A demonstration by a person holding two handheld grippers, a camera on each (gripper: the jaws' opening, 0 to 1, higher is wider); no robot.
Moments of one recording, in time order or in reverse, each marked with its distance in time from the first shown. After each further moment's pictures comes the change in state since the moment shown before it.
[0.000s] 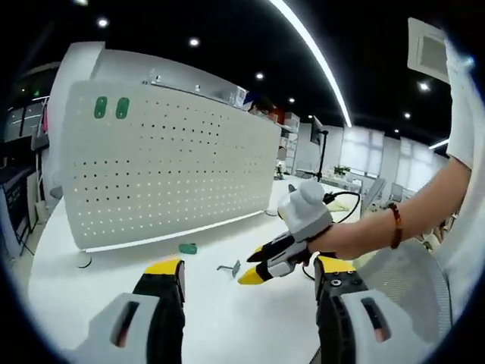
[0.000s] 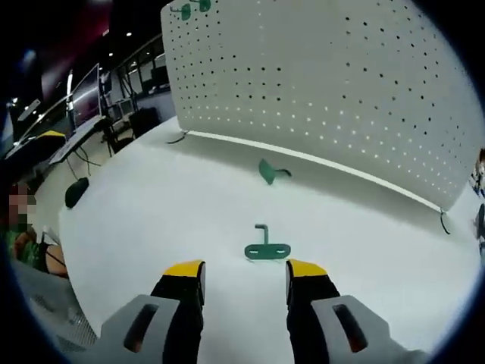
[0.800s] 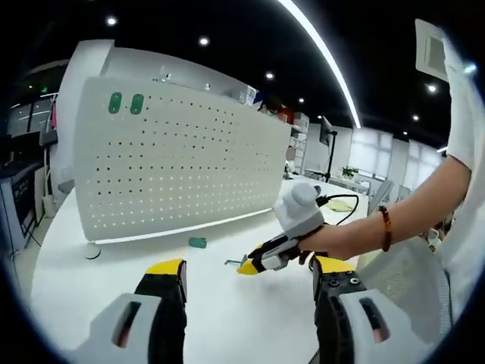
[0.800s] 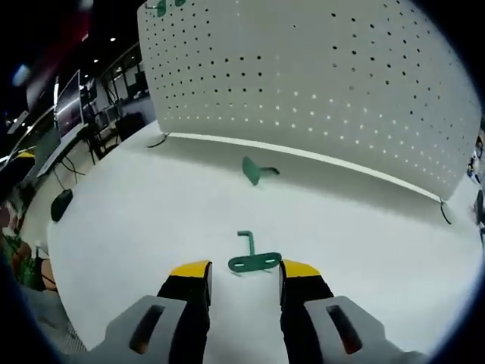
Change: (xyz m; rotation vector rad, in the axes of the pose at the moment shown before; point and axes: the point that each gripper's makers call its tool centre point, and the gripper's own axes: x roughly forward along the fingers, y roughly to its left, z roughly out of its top) left arm -0.010 0.010 -0.005 -0.017 0.008 0.050; right arm 0.021 -0.016 0.004 0.052 -0.006 -0.053
